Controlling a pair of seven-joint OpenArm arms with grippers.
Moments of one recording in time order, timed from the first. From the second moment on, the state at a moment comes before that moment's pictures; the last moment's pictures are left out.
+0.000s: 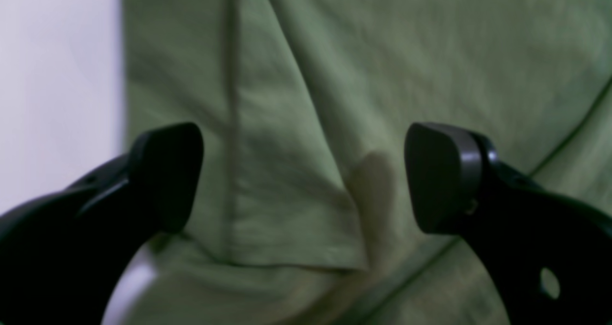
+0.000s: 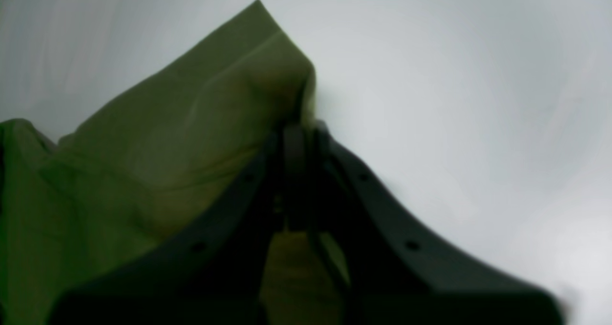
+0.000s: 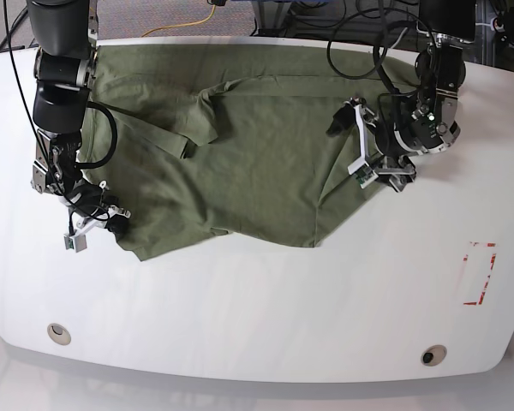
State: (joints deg) left arm 5.6 -17.6 4.6 96.0 -13.7 -41.8 51.3; right arm 24.0 23.6 9.1 36.8 35.2 33.9 -31.4
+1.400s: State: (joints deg) left arm 5.7 -17.5 4.7 95.5 -13.7 -41.8 51.2; right arm 24.0 23.6 9.1 36.8 35.2 33.9 -31.4
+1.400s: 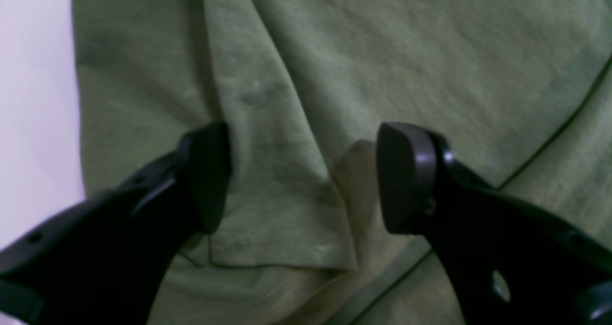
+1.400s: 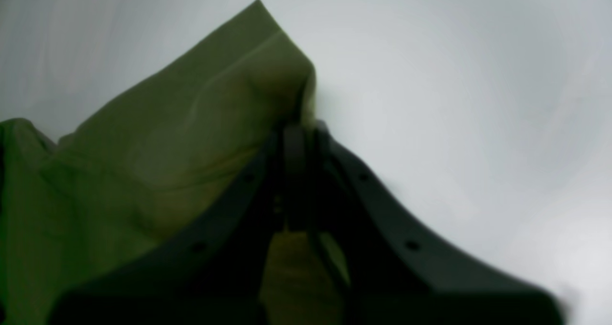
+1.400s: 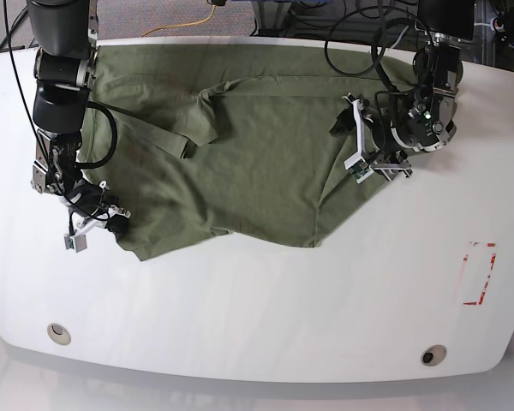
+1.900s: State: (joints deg) left arm 5.5 -17.5 4.7 93.8 -13.8 -41.8 51.0; right arm 24.0 23.6 9.1 36.8 35.2 33.9 -31.4
